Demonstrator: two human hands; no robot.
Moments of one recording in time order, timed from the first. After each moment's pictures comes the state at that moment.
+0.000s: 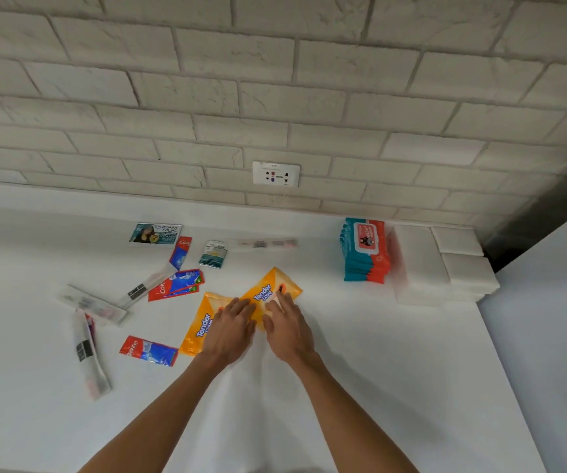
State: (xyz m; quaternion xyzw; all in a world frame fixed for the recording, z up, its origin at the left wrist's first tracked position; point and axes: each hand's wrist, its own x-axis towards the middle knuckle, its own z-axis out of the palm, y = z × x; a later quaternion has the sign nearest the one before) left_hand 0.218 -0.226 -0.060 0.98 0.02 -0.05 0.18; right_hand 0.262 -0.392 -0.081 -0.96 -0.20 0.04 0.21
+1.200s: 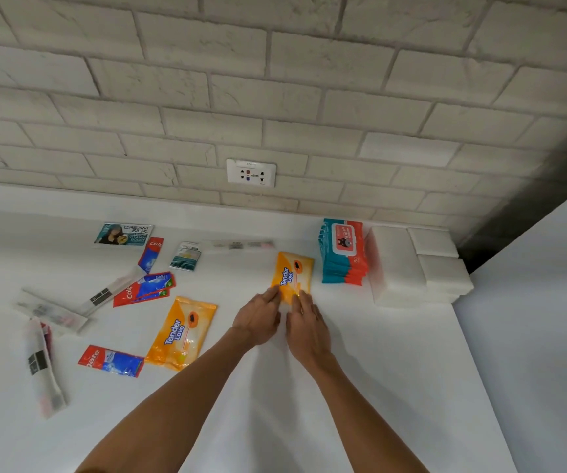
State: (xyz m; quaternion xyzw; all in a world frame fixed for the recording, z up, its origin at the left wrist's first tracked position) left_hand 0.297 -0.317 -0.065 0.98 -0.08 -0.11 0.17; right_hand 0.292 -0.471 -0.085 -0.99 -0.14 0.01 0.09
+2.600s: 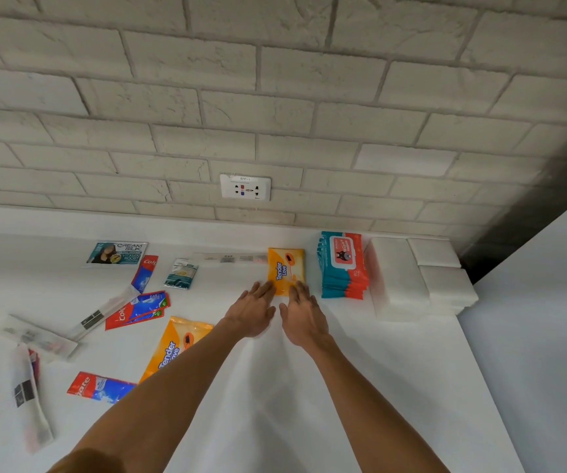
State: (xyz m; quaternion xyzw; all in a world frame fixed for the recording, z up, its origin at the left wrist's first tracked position) left_hand 0.356 -0.288 -0.069 0.97 -0.09 -0.18 0.14; right_hand 0.364 -0.457 -0.071 -0.98 -0.14 0.12 0.07
